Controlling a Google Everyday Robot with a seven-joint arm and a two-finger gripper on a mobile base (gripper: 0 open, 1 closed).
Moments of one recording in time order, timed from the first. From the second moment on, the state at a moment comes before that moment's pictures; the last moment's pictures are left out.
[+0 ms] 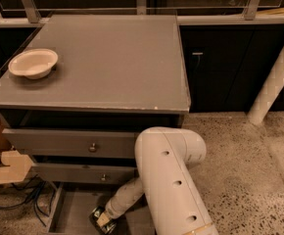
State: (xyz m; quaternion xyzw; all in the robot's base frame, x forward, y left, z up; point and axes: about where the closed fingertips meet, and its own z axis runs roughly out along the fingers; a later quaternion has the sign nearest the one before) arm 0.473 0.159 0.179 -0.38 0.89 0.25 0.08
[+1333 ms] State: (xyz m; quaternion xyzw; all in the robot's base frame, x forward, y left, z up) arm 0.478 0.164 0.159 -0.37 0.89 0.26 0.07
